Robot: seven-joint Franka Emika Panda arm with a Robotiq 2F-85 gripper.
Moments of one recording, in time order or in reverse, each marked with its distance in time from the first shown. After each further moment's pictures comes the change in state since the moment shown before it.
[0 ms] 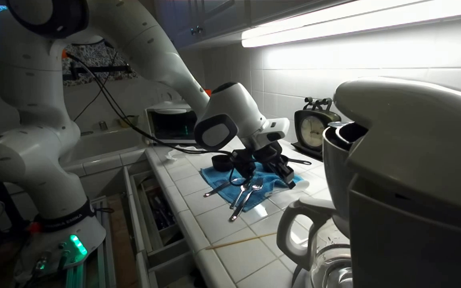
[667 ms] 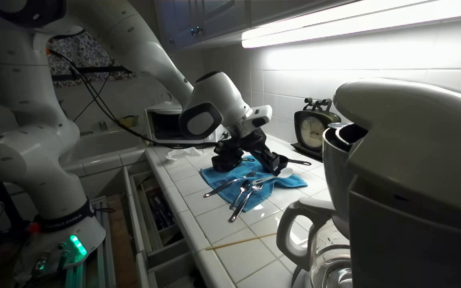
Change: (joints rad) arm 0.017 -0.142 0.035 -0.123 -0.002 -0.012 -0.091
